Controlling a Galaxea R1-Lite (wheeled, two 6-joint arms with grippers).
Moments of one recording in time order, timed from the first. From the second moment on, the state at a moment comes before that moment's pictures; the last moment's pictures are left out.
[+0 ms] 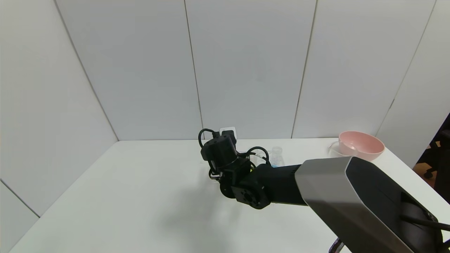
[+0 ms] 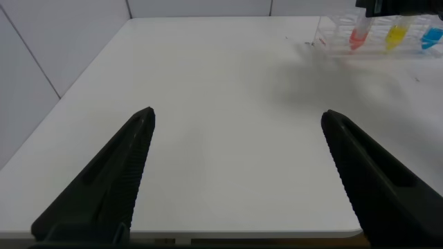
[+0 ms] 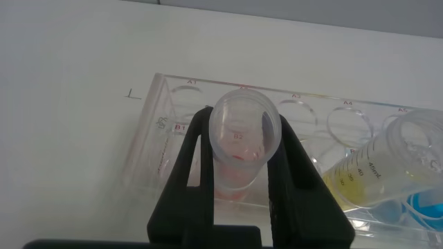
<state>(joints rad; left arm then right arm) 0.00 0.00 0.00 0.02 0.00 -0.02 0.82 2.53 -1.91 -0.18 -0.67 0.28</state>
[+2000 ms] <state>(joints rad) 0.00 0.00 0.00 0.02 0.00 -0.02 0.79 1.88 -1.35 -0.01 -0.27 0.15</state>
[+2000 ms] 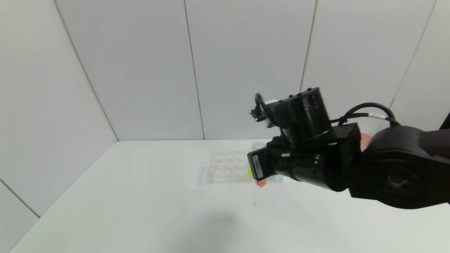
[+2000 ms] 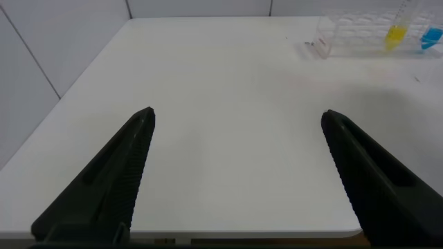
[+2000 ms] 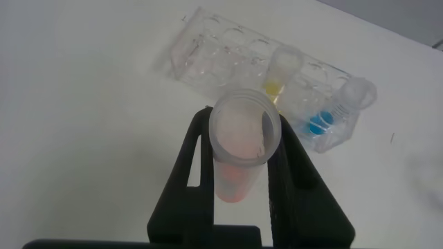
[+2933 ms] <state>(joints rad) 0.00 0.00 0.00 0.02 0.00 -0.02 0.33 1.61 -1.07 -0.01 0.22 -0.25</state>
